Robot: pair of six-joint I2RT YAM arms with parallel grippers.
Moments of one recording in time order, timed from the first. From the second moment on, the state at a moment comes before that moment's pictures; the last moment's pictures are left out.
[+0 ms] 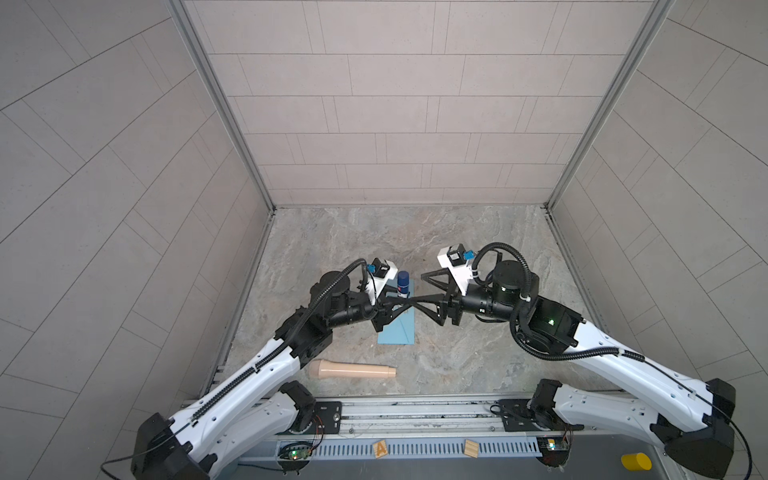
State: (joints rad) left arm -0.67 0.89 0.68 -0.04 0.56 -0.18; right arm 0.86 1.00 0.96 -0.13 -0.31 0.28
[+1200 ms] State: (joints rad) left arm -0.66 0.89 0.68 0.04 0.62 -0.27; right arm 0.85 1.11 0.93 0.04 -0.35 0.37
